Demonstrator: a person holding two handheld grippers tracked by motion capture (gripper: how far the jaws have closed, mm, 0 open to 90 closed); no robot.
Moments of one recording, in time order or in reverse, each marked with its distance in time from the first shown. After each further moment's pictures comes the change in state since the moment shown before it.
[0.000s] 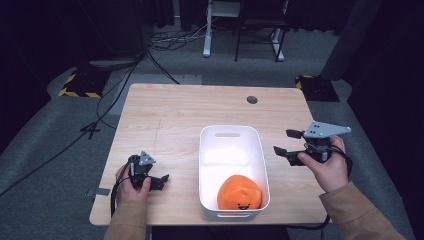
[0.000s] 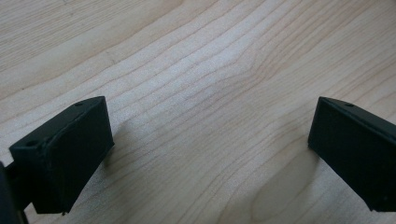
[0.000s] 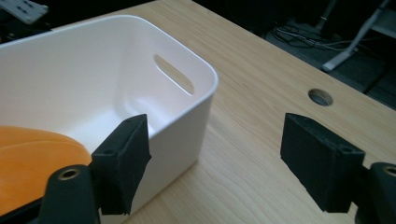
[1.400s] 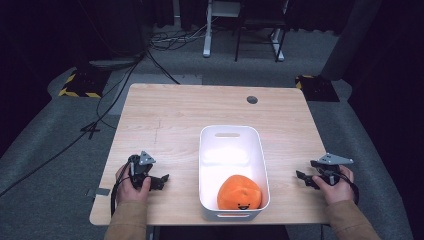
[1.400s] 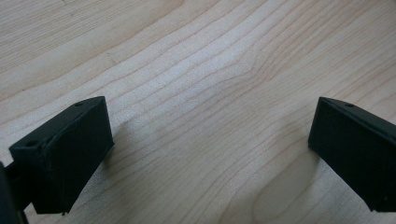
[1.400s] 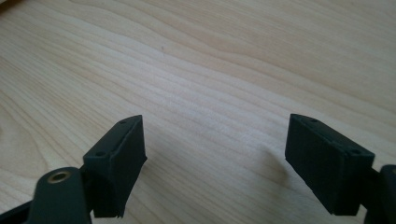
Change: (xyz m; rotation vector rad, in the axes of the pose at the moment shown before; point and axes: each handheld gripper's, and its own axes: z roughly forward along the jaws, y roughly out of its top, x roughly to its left) left arm 0.000 0.001 0.000 0.004 -0.007 -0.003; right arm -0.056 -0.181 0.022 0.192 -0.199 0.225
